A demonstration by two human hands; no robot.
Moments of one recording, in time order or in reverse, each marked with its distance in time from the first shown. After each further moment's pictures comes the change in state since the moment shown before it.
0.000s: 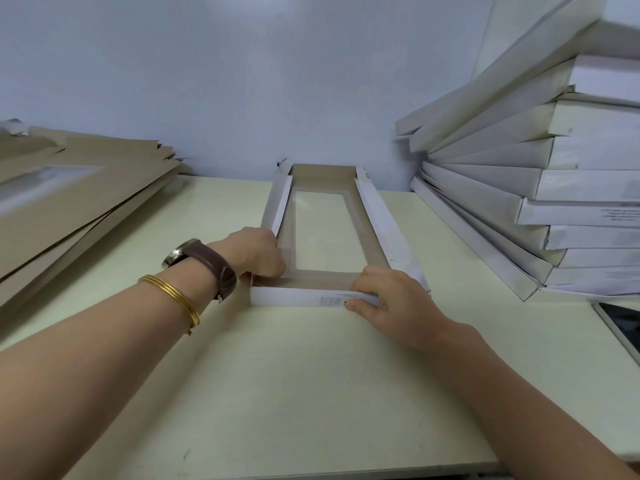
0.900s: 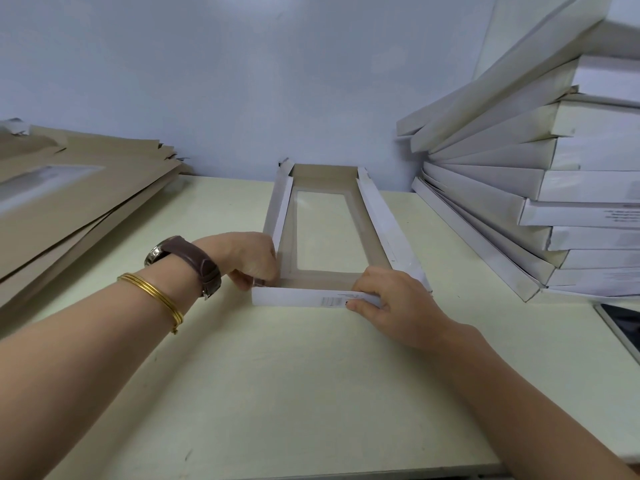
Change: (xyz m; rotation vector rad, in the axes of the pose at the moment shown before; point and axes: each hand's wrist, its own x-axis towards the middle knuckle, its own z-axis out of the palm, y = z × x) left_hand -0.011 -0.007 -0.009 -0.089 -0.163 0.020; right_hand 0.001 0.002 0.001 -0.014 0.005 0.000
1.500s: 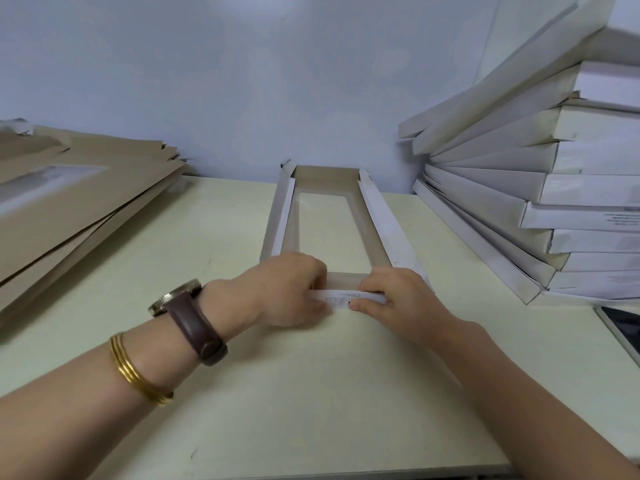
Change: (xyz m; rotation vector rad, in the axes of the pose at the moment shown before) left_hand -0.037 0.017 0.040 0.299 0.247 0.511; right_hand 0.004 0.007 -0.002 -0.009 0.026 -0.045
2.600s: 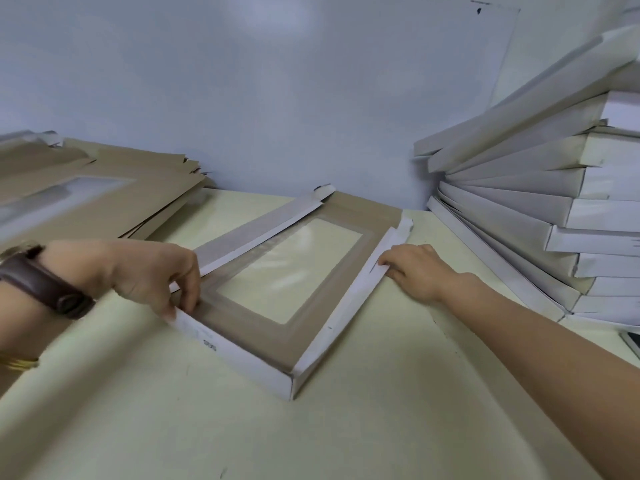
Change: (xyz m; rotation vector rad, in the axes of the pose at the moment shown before) left_hand -0.071 -0.129 -0.069 0.035 -0.422 -0.209; right_hand 0.078 0.065 -0.005 -0.436 -0.156 0.065
